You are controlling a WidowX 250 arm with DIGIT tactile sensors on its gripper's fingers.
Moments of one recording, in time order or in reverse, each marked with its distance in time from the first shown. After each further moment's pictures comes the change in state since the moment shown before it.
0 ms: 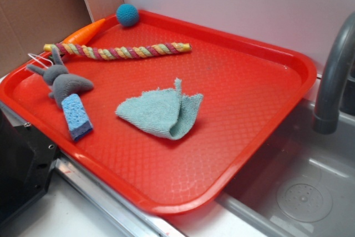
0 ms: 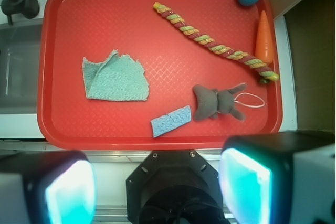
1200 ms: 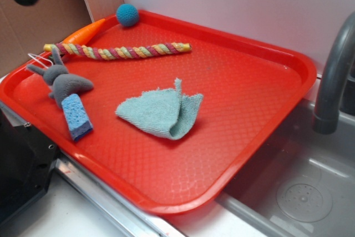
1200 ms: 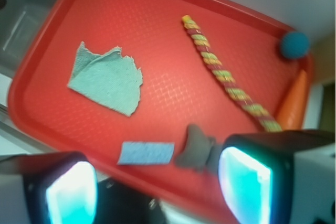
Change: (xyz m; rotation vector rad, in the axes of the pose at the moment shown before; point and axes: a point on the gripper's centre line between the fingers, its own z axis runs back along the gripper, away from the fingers) arm 0.033 0.038 -0.066 -0.051 -0.061 -0.446
